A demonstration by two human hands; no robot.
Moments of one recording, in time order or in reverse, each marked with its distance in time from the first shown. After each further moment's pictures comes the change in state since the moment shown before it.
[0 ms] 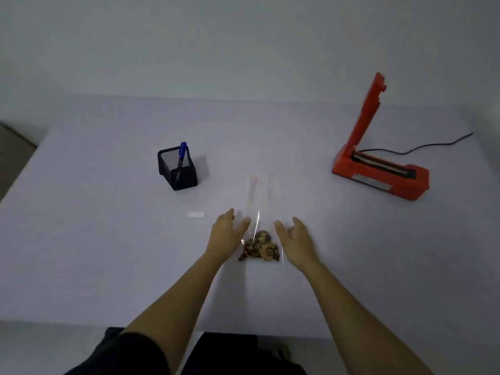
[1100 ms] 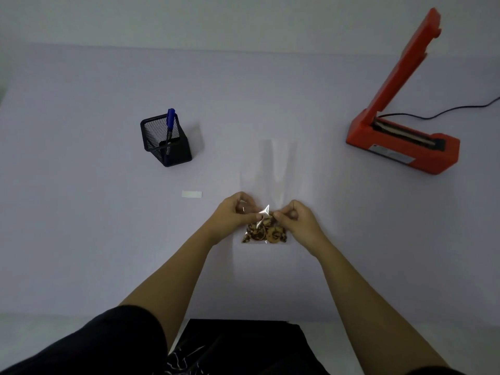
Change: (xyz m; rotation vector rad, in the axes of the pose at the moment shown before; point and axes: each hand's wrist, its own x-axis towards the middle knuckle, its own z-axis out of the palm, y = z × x) left_hand 0.034 -0.022 -0.006 -0.331 -0.383 -0.011; right_hand 0.026 0.013 0.010 0.386 -0.166 -0.019
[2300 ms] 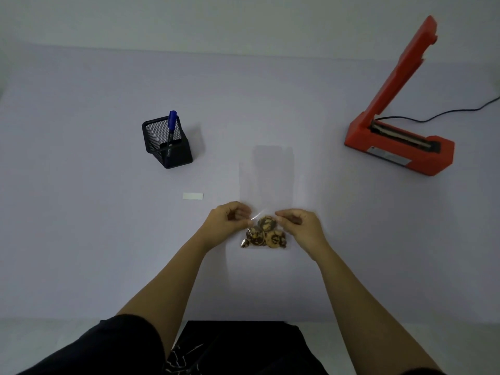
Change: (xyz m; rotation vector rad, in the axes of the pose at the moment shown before) left_hand -0.009 -0.020 -0.014 0.094 0.040 0.038; right_hand -0.001 0.012 0.000 -0.011 0.088 -0.004
